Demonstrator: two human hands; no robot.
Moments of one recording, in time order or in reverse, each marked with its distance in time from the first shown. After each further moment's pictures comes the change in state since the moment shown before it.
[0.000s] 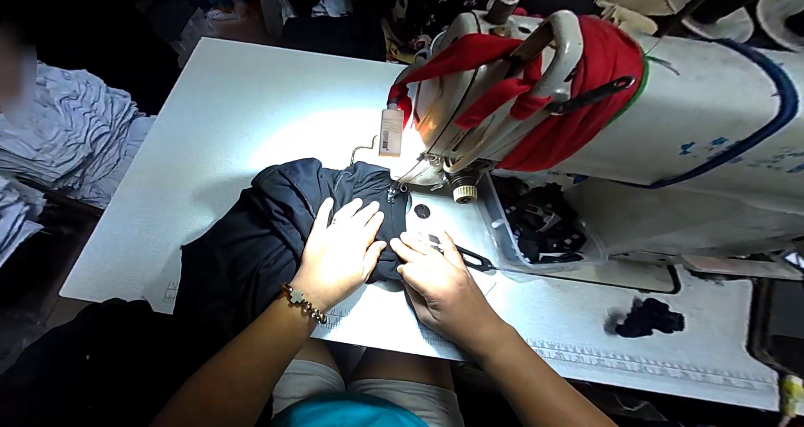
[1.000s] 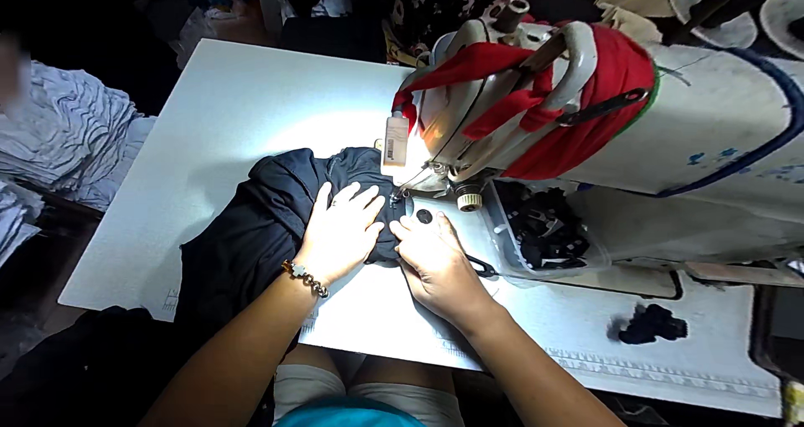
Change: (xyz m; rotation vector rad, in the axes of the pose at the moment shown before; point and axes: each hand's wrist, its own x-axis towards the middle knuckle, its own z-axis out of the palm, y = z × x) left_hand 0.033 -0.019 -0.006 -0.006 -0.104 -0.036; right_hand 0.029 0.011 0.004 -0.021 -0.009 0.092
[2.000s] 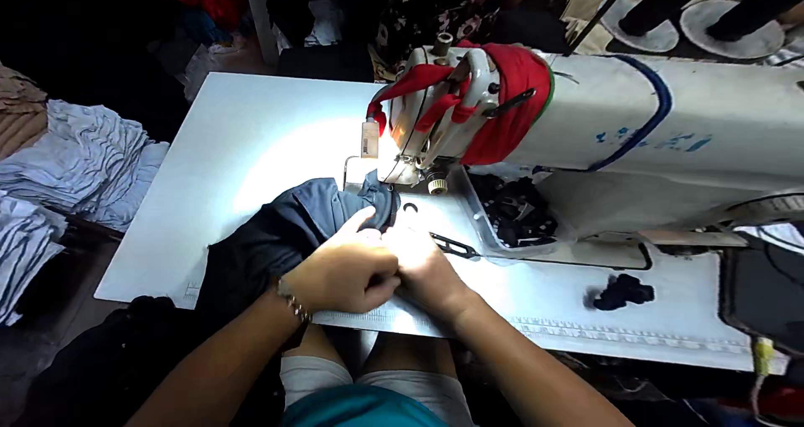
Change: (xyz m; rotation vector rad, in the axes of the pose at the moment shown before) left_hand -0.046 0.027 -0.033 -0.244 0.098 0.623; right_hand -0.006 -0.020 -0.001 0.012 0.128 -0.144
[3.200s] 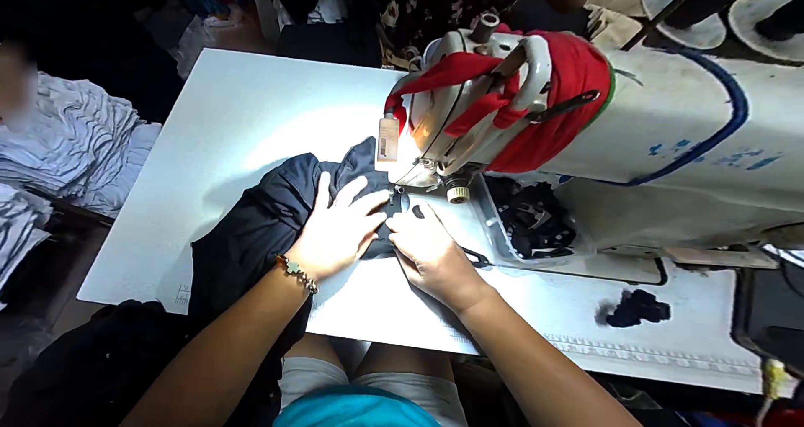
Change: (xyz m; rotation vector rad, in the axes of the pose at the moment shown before) left_hand 0.003 -0.056 0.016 0.267 -0.052 -0.369; right_hand 0.006 0.030 0.005 0.006 -0.083 0.027
